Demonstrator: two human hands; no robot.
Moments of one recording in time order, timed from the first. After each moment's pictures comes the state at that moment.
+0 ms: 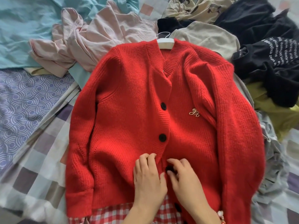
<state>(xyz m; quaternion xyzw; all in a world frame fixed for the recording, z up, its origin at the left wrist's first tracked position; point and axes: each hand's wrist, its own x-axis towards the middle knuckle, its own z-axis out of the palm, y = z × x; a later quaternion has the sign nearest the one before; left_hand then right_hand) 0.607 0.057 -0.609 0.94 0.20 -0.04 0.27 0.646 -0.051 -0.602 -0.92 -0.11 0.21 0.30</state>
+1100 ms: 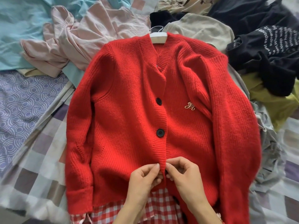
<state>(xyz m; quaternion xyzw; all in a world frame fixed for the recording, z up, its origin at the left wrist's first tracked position) 0.606 0.066 -0.578 0.45 0.44 -0.15 0.76 0.647 -0.043 -0.567 -0.73 0.15 0.27 0.61</state>
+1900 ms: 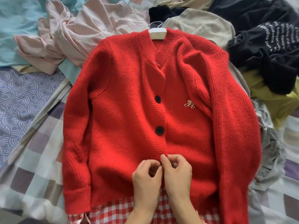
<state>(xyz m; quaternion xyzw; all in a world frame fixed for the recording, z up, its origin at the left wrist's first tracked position) 0.604 0.050 -0.588 0.80 0.33 0.00 0.50 0.641 -0.011 -0.580 -0.79 0.28 0.17 0.52</state>
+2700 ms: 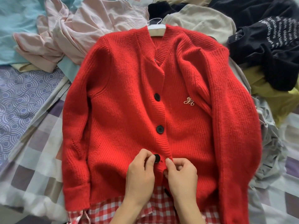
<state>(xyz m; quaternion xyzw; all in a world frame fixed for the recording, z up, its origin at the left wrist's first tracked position) 0.609 0.070 -0.585 0.81 0.26 -0.02 0.53 0.635 -0.025 -0.584 -0.80 0.29 0.19 0.49</state>
